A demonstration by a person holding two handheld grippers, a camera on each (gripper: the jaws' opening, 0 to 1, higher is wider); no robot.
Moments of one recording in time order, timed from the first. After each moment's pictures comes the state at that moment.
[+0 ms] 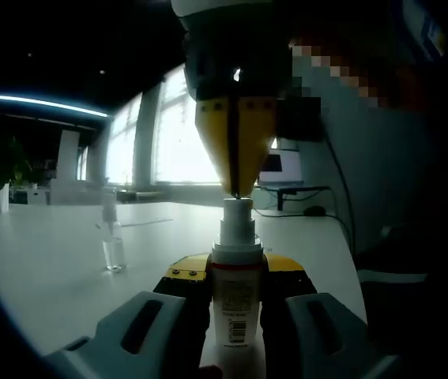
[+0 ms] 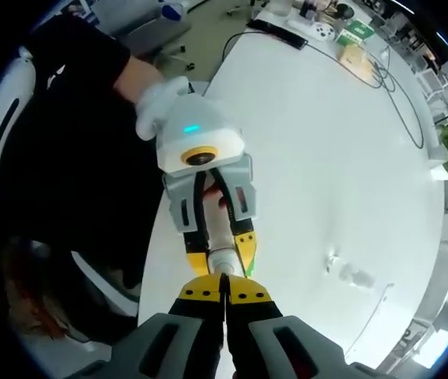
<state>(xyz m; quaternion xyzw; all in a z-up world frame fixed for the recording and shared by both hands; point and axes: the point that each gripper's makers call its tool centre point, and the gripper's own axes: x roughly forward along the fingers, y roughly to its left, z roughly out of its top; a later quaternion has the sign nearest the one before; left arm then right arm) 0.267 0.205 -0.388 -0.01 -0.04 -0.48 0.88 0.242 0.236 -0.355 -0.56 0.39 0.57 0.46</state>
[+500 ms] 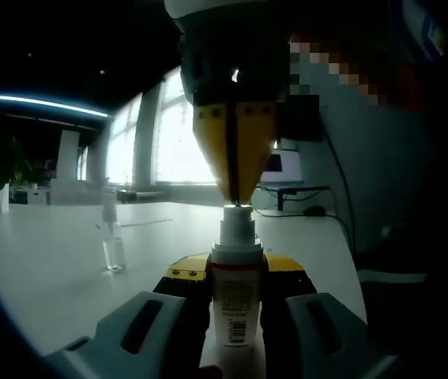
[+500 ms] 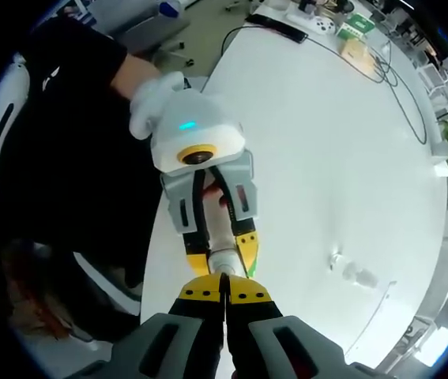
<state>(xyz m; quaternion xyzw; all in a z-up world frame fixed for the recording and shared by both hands) 0.267 0.205 -0.389 -0.01 -0.04 -0.48 0.88 0.240 0.237 -0.363 -0.56 0.41 0.56 0.46</state>
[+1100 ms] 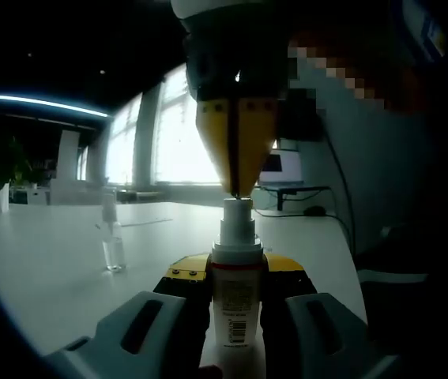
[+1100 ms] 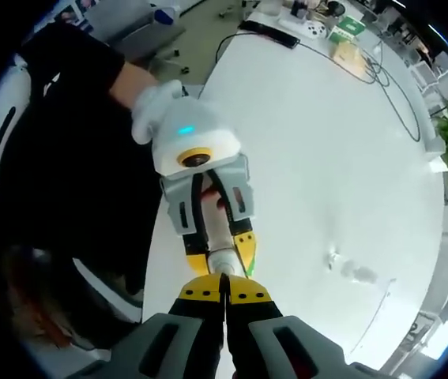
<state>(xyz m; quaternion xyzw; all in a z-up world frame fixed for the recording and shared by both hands) 0.267 0.205 -0.388 -0.01 -0.04 -0.48 0.88 0.243 0.235 -0.355 -0.54 0.40 0.57 0.48</state>
